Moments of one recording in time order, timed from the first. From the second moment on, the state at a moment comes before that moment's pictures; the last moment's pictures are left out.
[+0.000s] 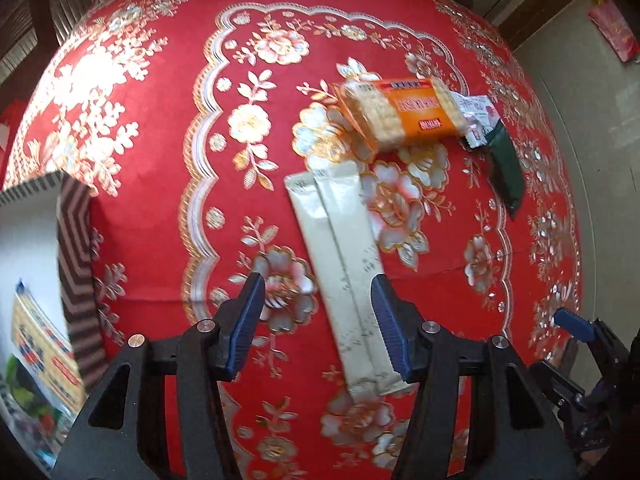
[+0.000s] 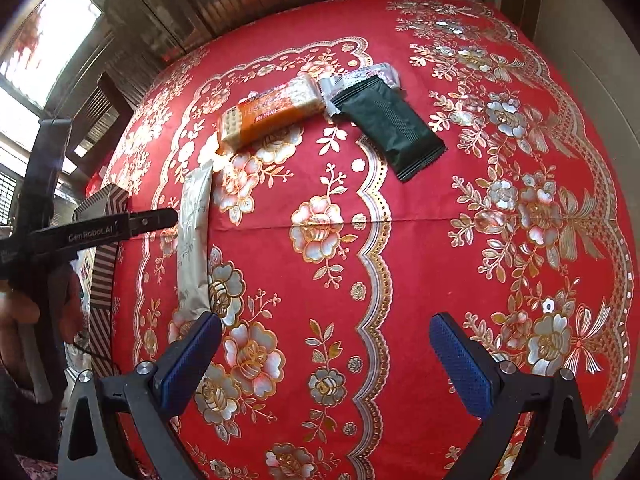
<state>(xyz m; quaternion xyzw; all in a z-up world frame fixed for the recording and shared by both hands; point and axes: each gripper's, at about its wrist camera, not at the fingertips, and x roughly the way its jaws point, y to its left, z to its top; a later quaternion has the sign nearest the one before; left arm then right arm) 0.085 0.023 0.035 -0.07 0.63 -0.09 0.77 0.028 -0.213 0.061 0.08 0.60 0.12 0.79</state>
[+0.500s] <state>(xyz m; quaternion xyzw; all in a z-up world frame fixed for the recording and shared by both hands) 0.086 -0.003 0.029 -0.04 0.62 -0.08 0.78 0.030 -0.238 0.106 0.08 0.51 0.13 0.85</state>
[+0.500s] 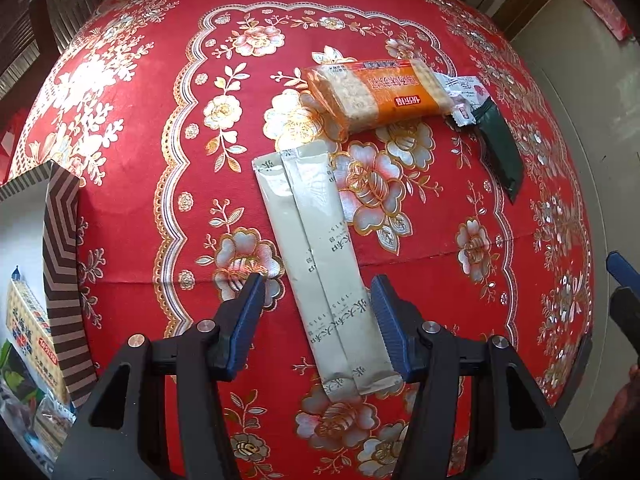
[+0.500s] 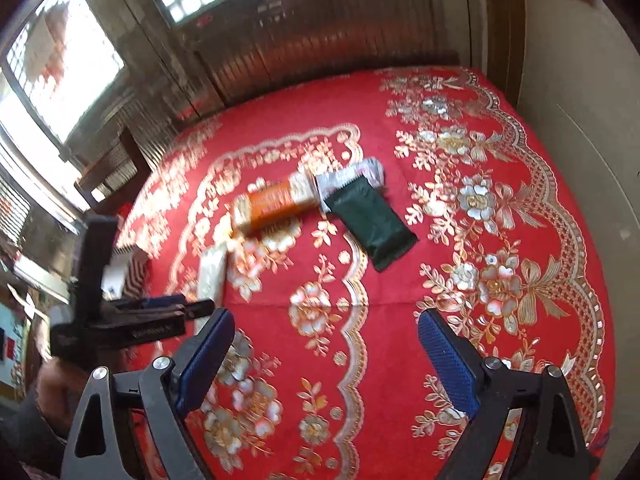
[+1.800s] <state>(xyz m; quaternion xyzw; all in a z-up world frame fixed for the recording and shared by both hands) 0.092 -0.024 0.004 -0.01 0.61 0.02 0.79 0.166 -0.234 0.019 -0.10 0.56 0.18 0.80</state>
